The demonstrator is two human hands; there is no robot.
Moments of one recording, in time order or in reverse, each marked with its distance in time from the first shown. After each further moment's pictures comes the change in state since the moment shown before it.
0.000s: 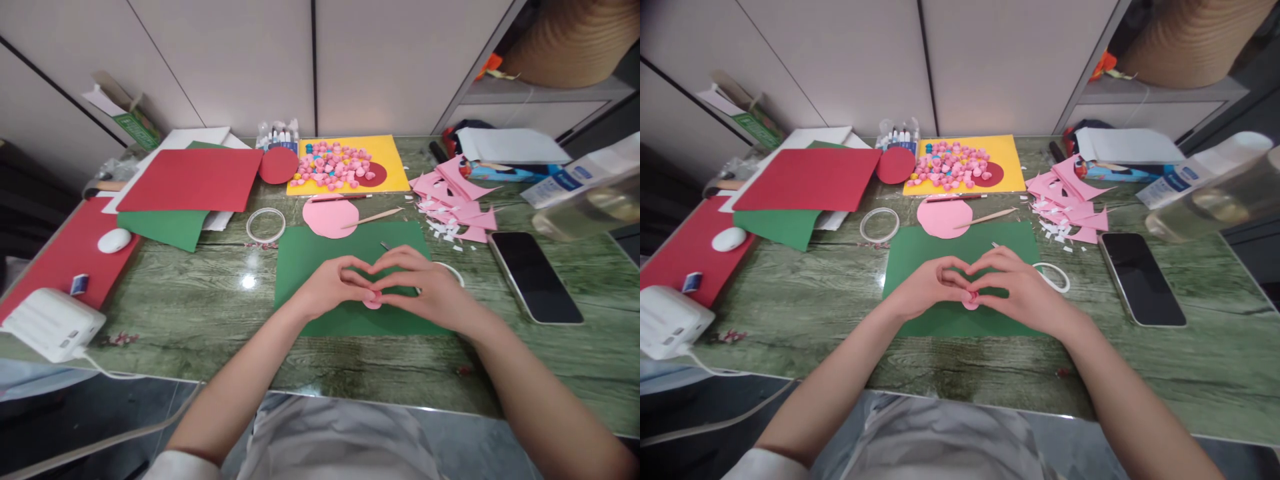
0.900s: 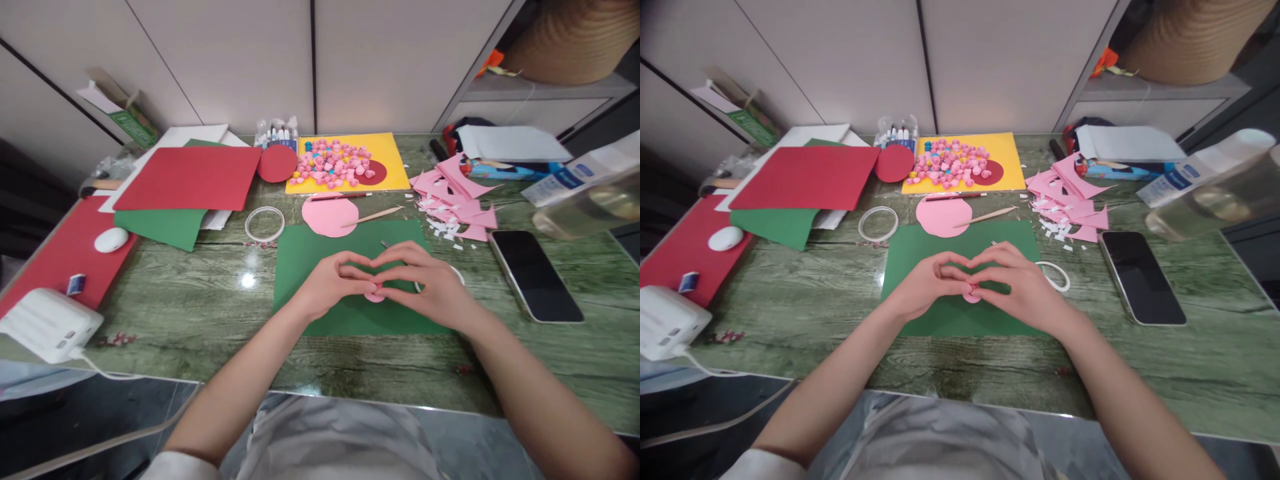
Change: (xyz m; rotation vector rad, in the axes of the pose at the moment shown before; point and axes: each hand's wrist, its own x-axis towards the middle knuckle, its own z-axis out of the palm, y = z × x) left_hand 0.002 -0.002 0.002 -0.064 0.056 0.051; right_hand 0.001 0.000 0.004 0.004 0.090 0.023
